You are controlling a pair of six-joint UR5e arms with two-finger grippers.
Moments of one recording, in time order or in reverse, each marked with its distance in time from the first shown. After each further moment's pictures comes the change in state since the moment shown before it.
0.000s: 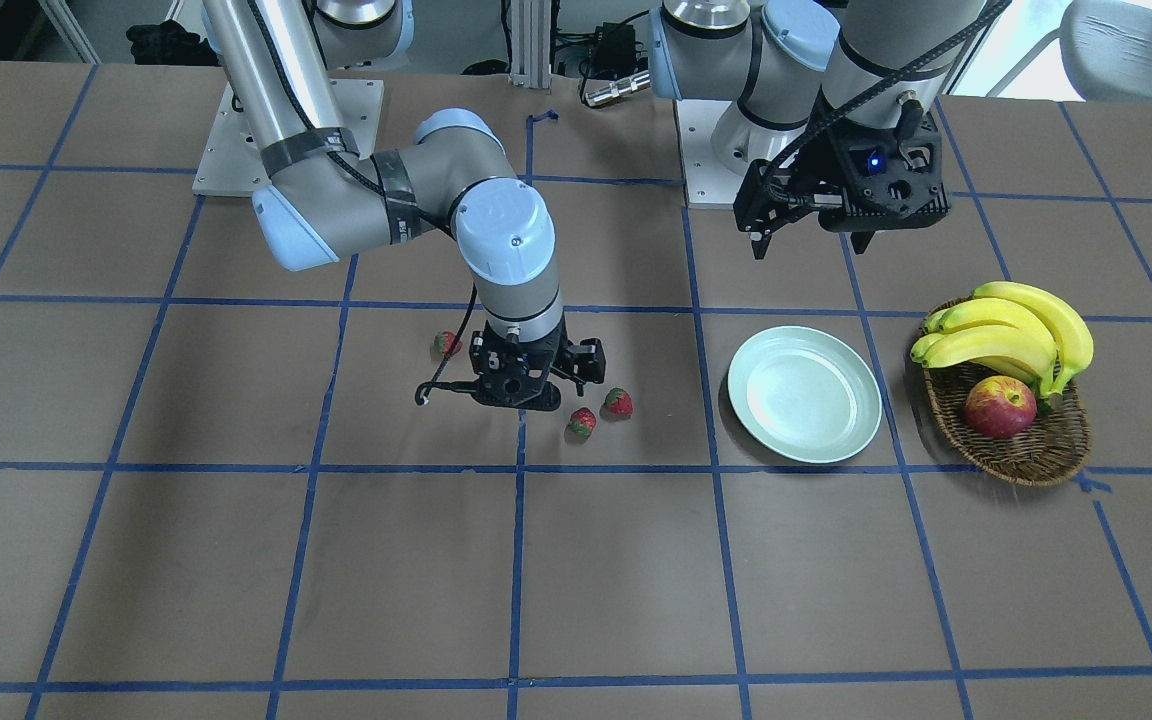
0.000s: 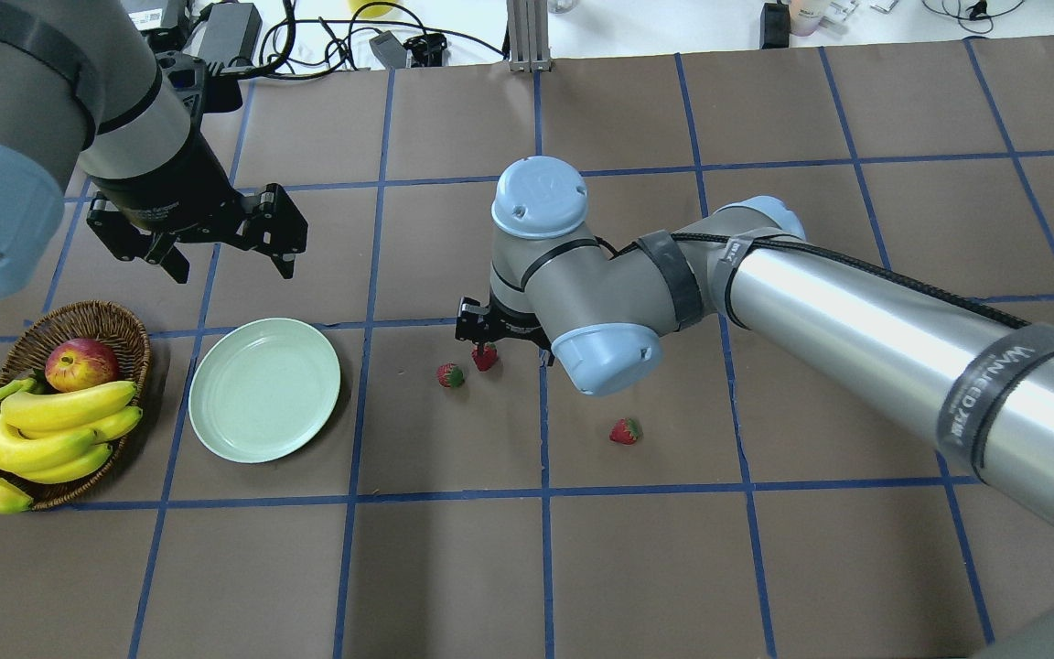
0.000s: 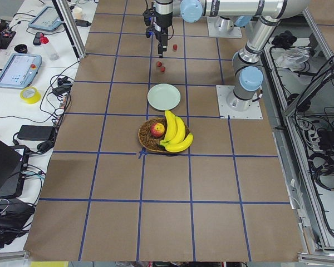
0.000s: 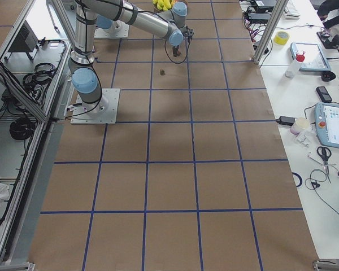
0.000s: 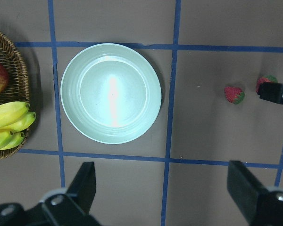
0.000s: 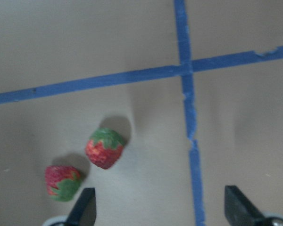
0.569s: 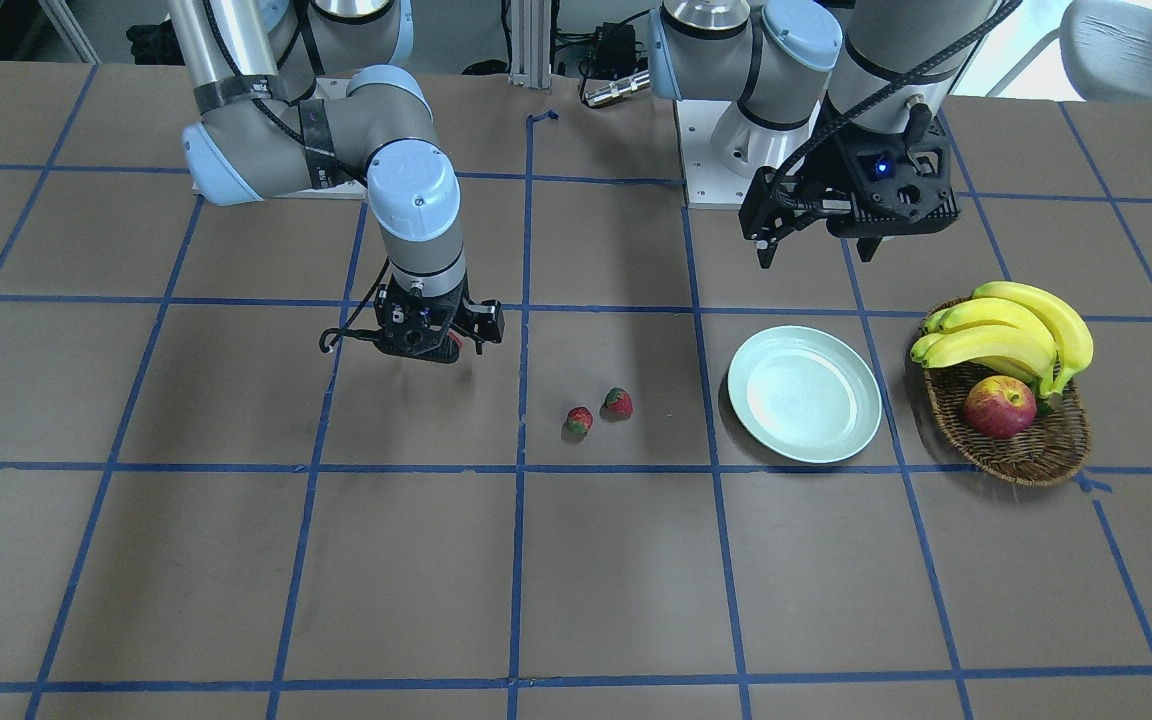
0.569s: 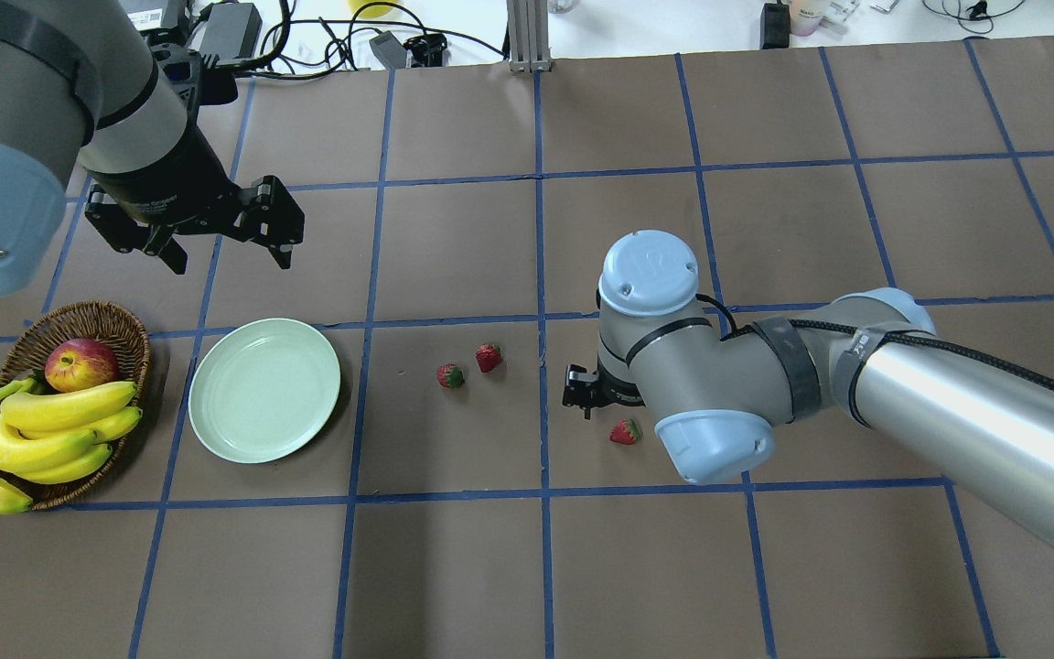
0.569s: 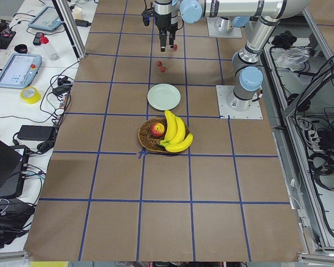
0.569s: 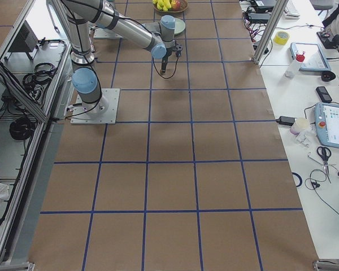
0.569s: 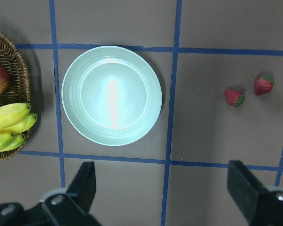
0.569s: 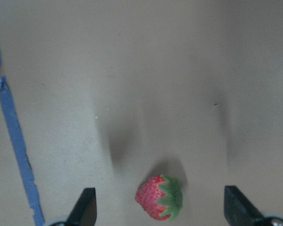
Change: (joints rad) left arm 0.007 -0.010 -0.001 0.047 0.003 0.002; right arm -0.099 -0.147 0.316 -0.087 -0.099 -0.117
